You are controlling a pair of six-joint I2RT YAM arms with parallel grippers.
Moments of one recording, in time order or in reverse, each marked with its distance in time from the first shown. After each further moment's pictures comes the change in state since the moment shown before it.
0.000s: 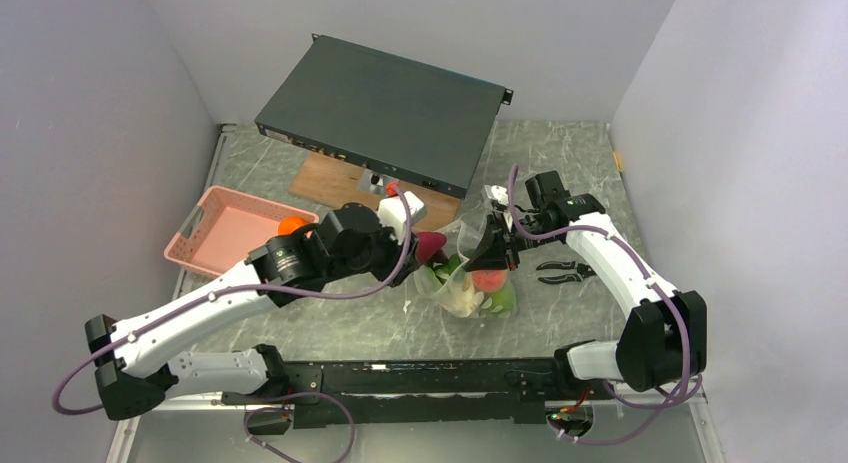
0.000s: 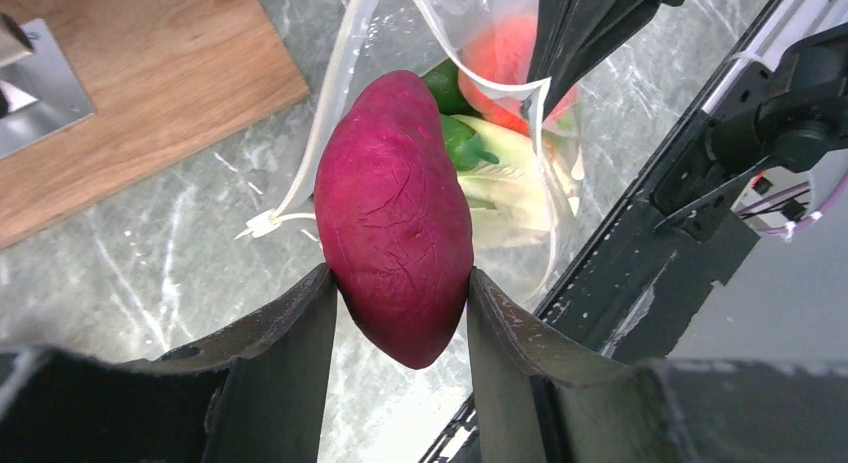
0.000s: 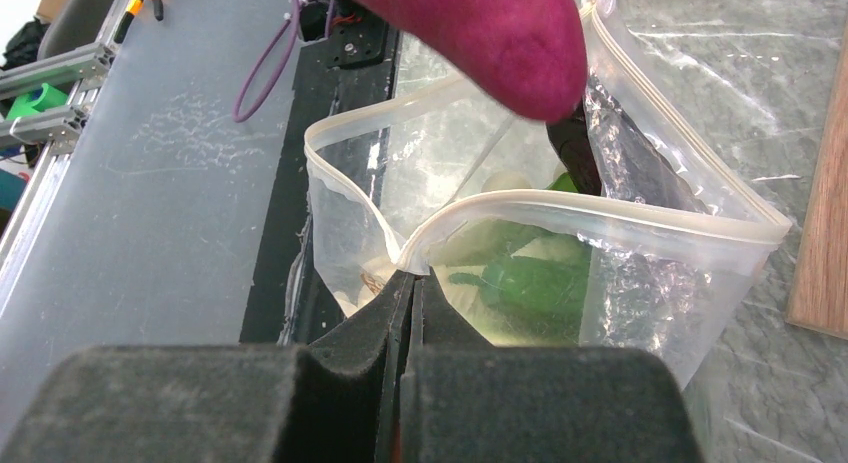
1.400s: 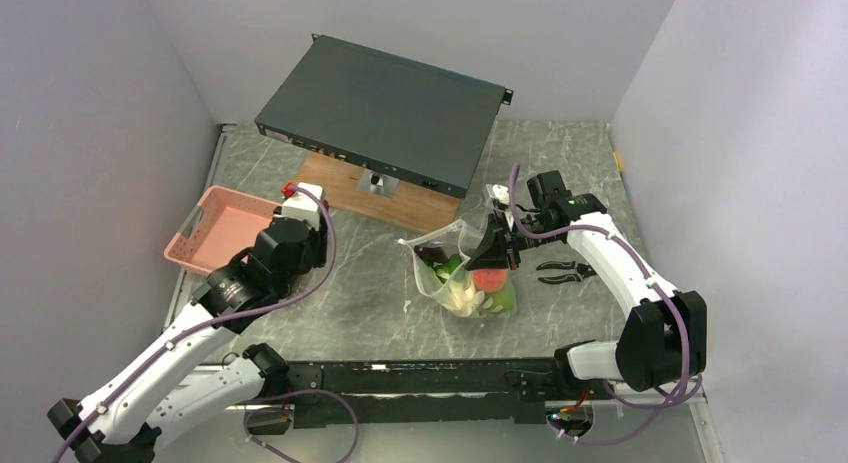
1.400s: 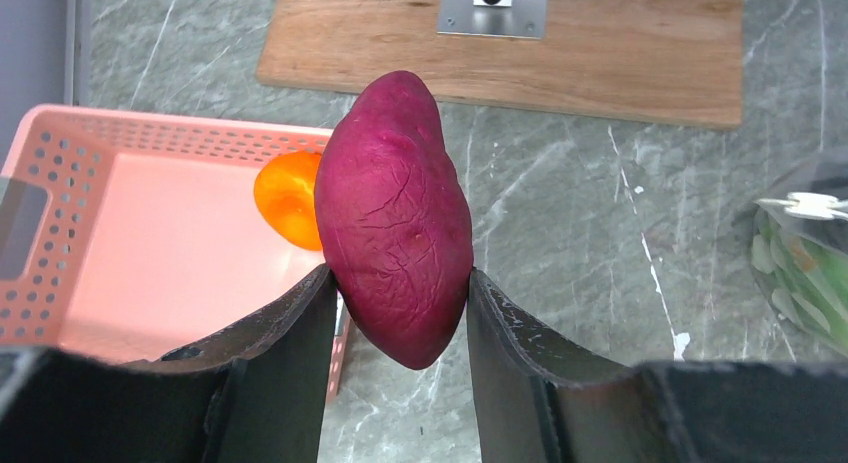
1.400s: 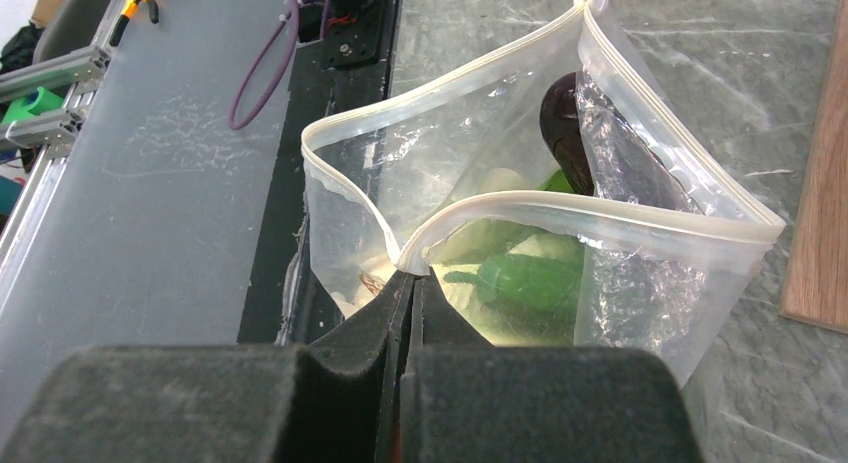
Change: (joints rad) left arm 0.306 -0.345 -0.291 -0.031 -0.457 0.020; right arm -0.012 0.000 0.000 0.000 0.001 0.000
